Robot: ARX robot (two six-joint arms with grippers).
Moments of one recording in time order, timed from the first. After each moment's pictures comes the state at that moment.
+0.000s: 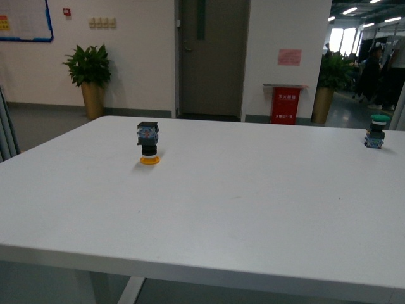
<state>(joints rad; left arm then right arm) 0.01 0.30 0.18 -0.29 0.03 0.12 0.00 0.00 0.01 0.00 0.00 0.00</state>
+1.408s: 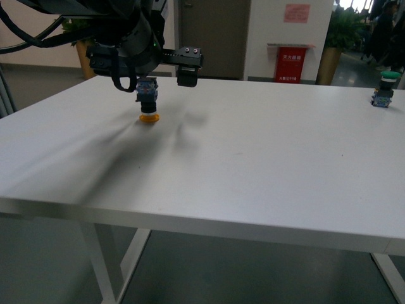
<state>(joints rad) -0.28 2.20 1.87 -0.11 -0.25 -0.01 0.00 0.00 0.01 0.00 0.00 0.00</state>
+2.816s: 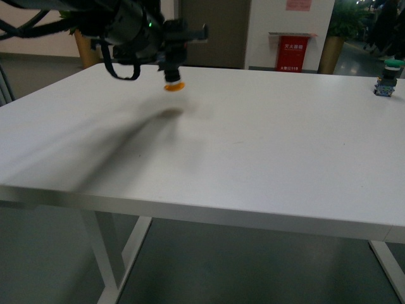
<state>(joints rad) -0.28 2.11 1.72 0.11 -0.04 -0.11 0.00 0.00 0.01 0.00 0.00 0.00</state>
